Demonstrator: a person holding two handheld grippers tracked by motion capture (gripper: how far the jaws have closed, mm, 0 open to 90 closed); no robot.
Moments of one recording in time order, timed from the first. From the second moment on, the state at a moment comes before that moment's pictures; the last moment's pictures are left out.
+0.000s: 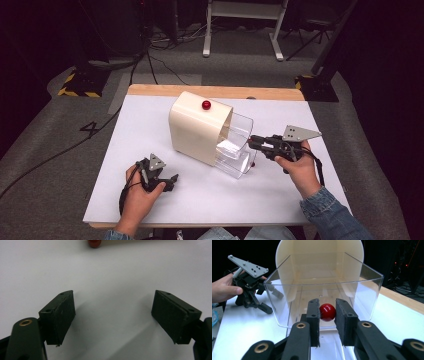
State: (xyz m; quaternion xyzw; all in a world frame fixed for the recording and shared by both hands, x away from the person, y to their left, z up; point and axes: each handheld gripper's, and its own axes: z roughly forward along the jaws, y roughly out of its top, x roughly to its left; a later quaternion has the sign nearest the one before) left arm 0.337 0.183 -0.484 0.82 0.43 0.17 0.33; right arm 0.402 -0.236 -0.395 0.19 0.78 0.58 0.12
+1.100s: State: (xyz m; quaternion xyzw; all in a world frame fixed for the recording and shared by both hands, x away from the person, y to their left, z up) left arm 0.337 0.183 -0.484 0.82 0.43 0.17 0.33; right arm 0.394 -0.254 -0.403 0.21 0.79 0.57 0.12
